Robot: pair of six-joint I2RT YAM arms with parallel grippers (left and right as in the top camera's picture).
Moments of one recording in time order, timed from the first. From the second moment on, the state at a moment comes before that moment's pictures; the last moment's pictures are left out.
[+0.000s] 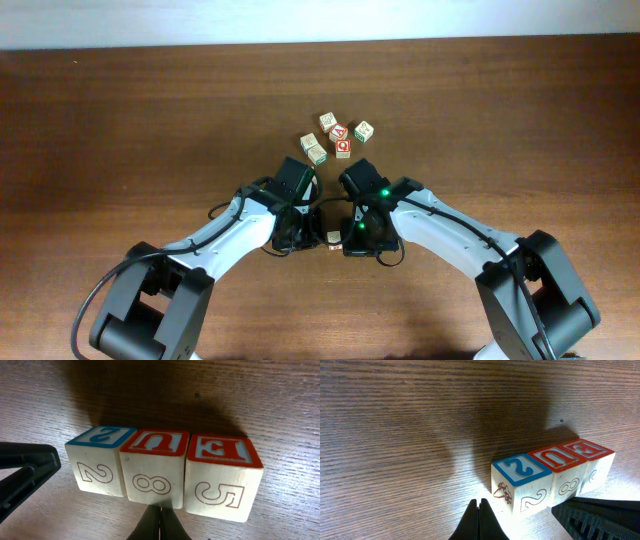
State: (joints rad) left arm -0.52 1.75 0.98 -0.57 0.34 -0.58; right arm 0.58 1.76 1.05 -0.75 -0.25 0.54
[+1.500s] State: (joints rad) left arm -0.52 1.75 0.98 -0.57 0.34 -0.58; right arm 0.36 1.45 1.00 -0.83 -0.27 0.36
